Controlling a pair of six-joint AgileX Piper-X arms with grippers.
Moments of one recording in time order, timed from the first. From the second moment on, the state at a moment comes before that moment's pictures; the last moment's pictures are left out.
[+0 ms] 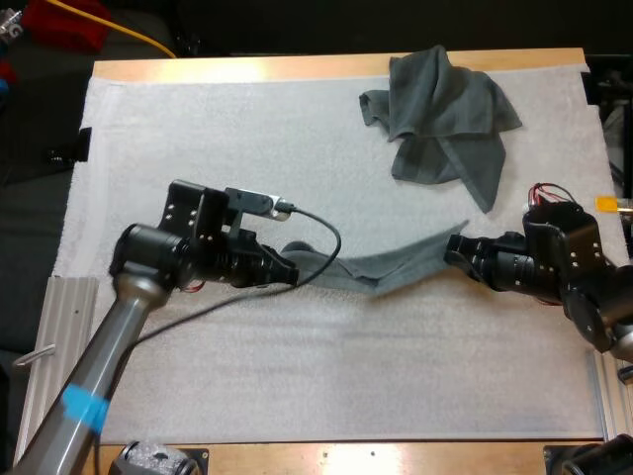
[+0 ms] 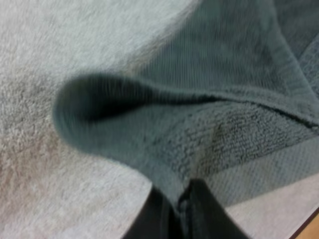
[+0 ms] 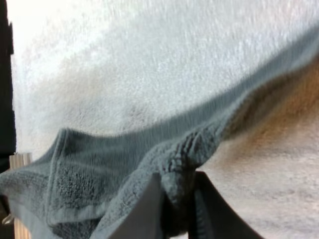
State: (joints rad) left arm -0.27 1.20 -1.00 1.01 0.54 -1.83; right arm 0.42 1.04 -0.84 0.69 -0.32 -1.08
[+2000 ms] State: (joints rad) left arm -0.44 0.88 -1.26 1.54 0.49 -1.98; right arm 0.82 1.02 -1.39 1.48 -0.28 -1.32
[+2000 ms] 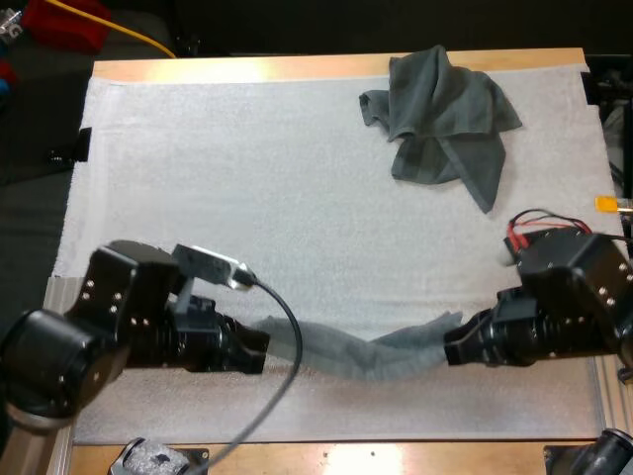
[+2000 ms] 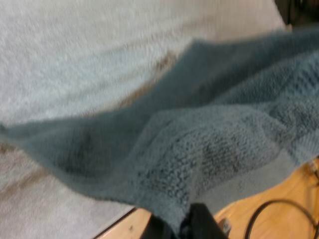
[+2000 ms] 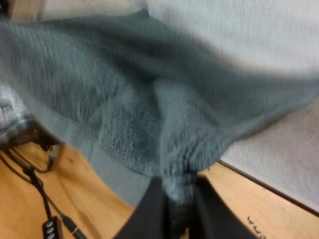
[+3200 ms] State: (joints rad) left arm -0.52 1.23 -1.17 1.40 0.12 -1.90; right arm 0.72 1.21 -1.16 1.15 -0.07 -1.19
